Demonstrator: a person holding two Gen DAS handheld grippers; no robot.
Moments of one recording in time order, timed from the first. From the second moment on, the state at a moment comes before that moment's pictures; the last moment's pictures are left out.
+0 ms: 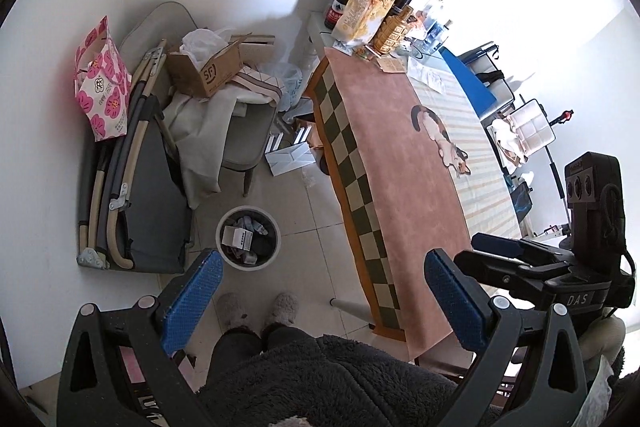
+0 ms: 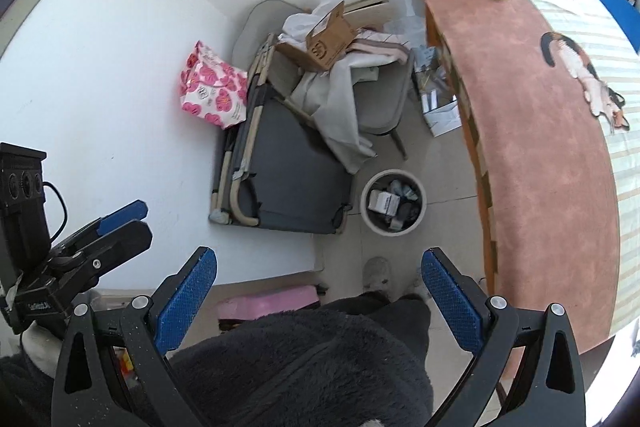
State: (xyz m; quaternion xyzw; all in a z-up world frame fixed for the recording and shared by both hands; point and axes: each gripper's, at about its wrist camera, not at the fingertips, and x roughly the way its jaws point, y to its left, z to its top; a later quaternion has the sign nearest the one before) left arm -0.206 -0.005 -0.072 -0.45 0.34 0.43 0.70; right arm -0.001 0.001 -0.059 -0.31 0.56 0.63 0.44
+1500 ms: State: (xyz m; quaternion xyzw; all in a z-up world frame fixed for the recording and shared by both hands) left arm -0.206 -0.021 -0.067 -0.45 0.35 0.43 0.70; right arm -0.006 -0.012 -0.052 -0.30 0.57 0.62 0.45
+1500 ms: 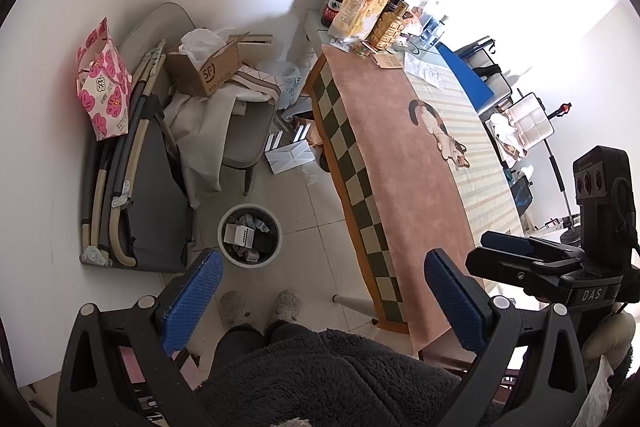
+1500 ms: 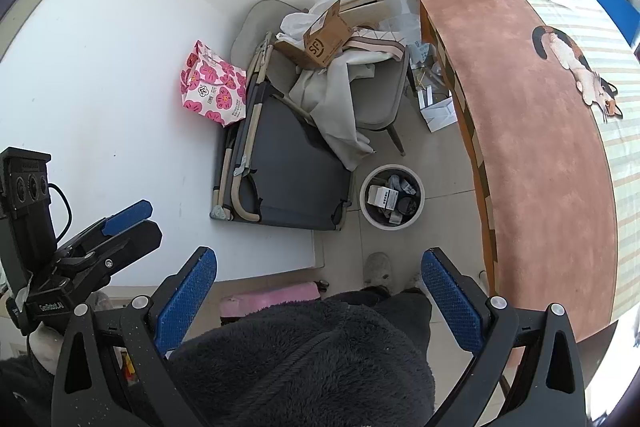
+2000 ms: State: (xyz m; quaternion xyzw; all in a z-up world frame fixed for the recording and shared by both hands) left arm -0.203 -0.021 -0.066 -0.45 0.35 0.43 0.70; right arm -0.006 -0.013 -0.051 -0.30 0.57 0.62 0.45
